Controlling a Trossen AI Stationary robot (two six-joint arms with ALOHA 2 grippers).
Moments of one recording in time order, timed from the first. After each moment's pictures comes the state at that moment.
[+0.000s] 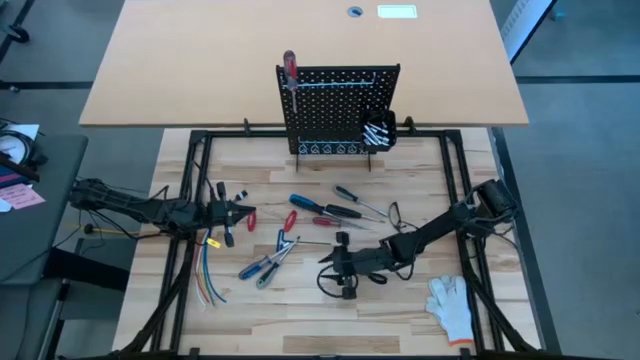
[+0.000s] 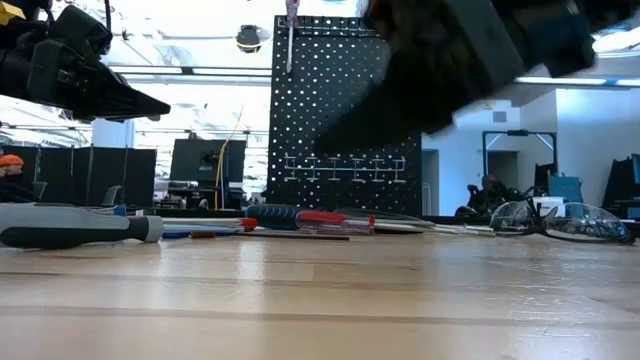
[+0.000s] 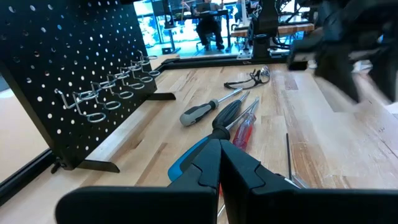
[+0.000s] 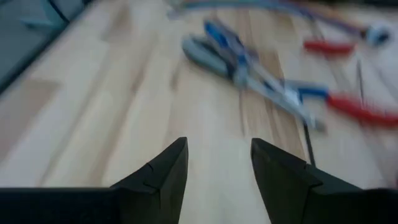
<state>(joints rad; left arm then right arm) -0.23 0.23 0.01 0.09 -0.52 0.08 0.36 1.85 0.91 0.47 0.26 0.09</state>
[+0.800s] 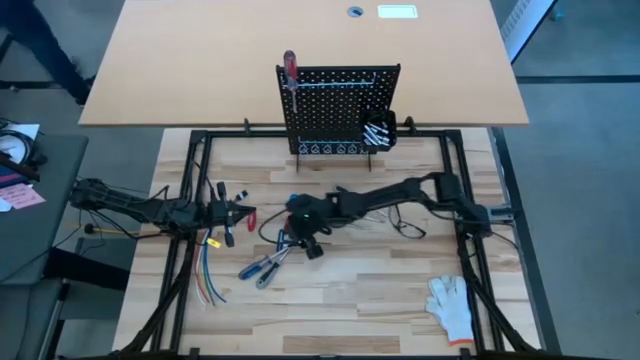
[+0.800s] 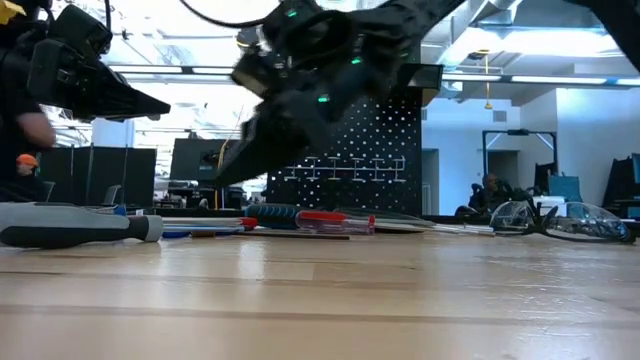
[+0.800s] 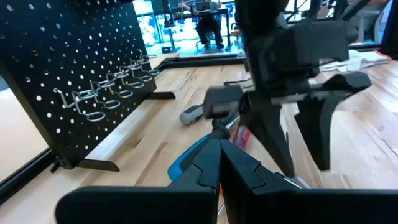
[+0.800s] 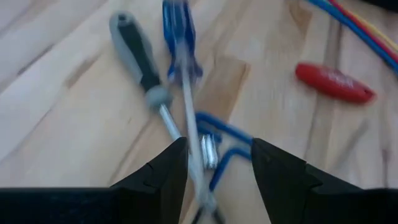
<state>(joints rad) -0.23 0.23 0.01 0.09 -0.51 0.08 0.00 2.19 1.53 -0.05 -0.27 -0.37</state>
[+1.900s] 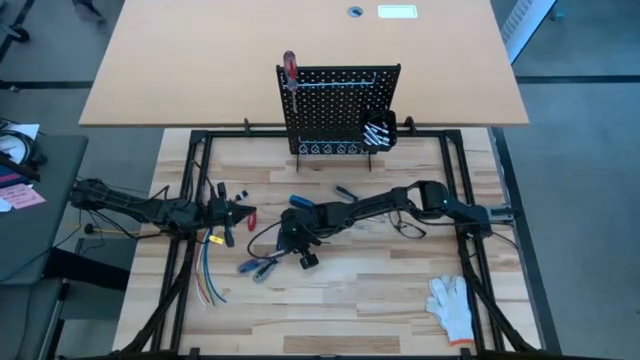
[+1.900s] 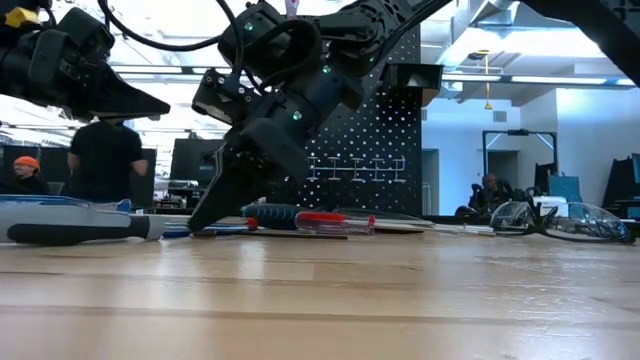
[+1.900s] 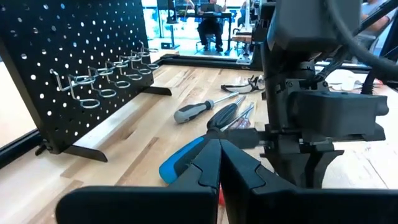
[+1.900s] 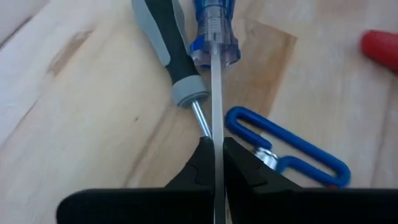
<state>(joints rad) -0.23 0.23 0.01 0.09 -0.51 -0.05 0.05 2.33 1.72 -0.24 -0.19 -0.31</state>
